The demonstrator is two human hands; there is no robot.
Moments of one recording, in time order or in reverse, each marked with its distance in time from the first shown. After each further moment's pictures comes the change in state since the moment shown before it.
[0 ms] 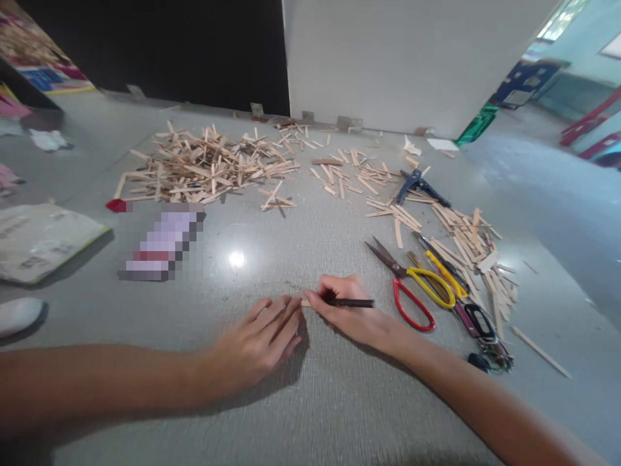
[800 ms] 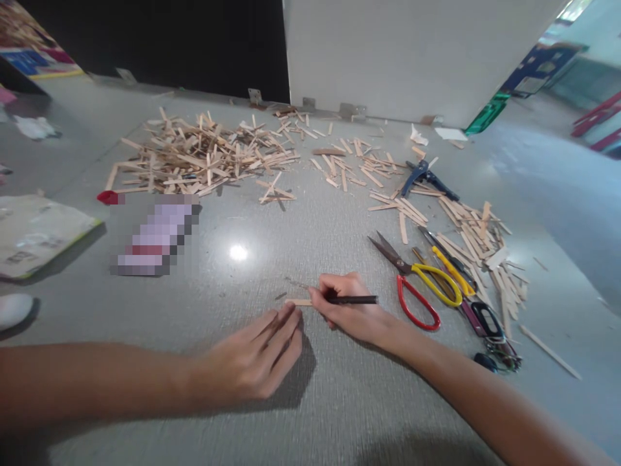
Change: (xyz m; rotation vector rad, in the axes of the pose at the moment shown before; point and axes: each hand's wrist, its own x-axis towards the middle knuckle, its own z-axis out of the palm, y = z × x) left_hand 0.004 -0.001 -0.016 0.052 0.051 0.229; right_hand 0.001 0.007 0.000 0.015 -0.047 0.039
